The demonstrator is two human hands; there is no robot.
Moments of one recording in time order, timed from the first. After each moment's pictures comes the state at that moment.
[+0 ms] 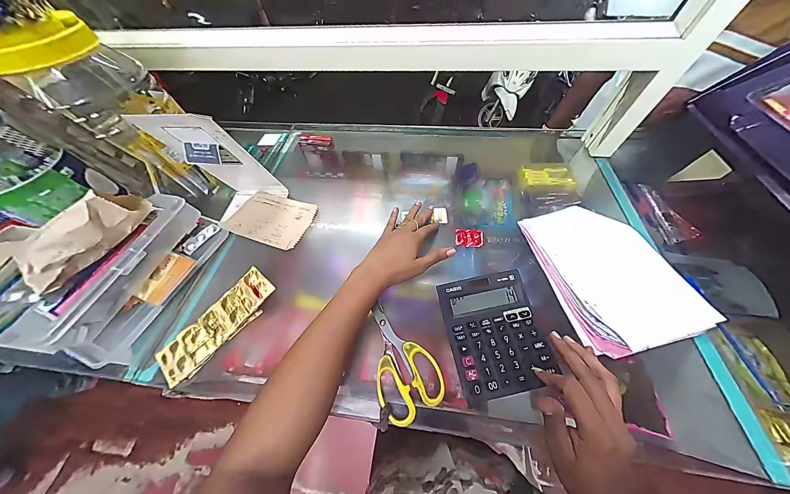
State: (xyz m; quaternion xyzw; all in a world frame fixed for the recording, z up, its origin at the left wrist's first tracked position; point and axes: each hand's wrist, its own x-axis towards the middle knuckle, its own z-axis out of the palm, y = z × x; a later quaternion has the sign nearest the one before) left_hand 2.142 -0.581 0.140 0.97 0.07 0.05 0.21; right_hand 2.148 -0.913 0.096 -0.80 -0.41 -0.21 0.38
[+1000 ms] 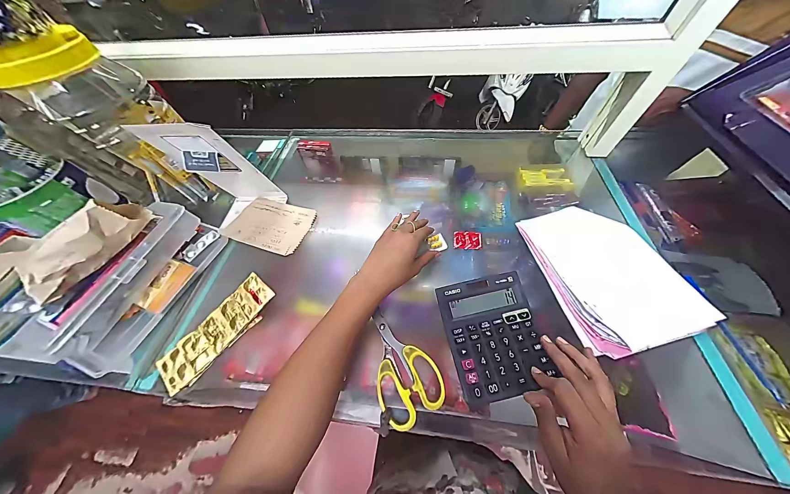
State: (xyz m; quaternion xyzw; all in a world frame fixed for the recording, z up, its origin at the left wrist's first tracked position) left_hand 2.139 -0.584 0.140 0.97 0.05 0.13 0.20; right_hand 2.147 -0.913 0.090 -0.80 -0.42 -0.22 0.37
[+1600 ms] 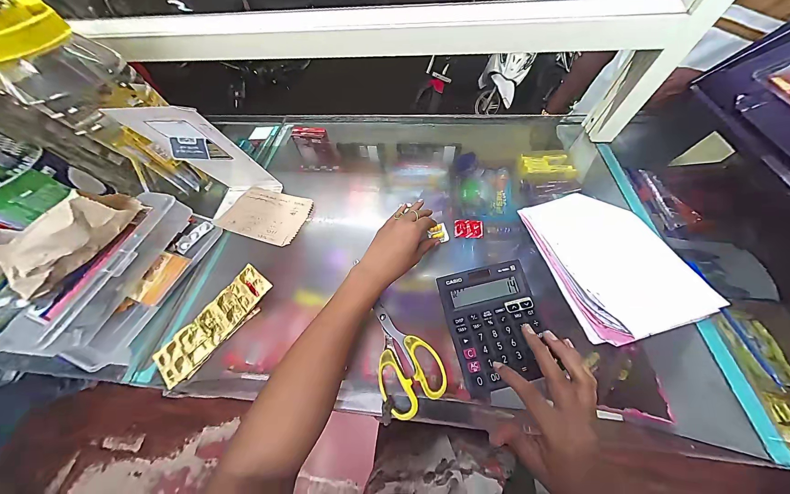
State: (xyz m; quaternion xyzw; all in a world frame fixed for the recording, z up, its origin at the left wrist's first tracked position) left_hand 2.142 -0.585 0.138 0.97 0.03 0.15 0.19; right_hand 2.134 -0.906 0.090 -0.77 -0.51 -0.21 0.32
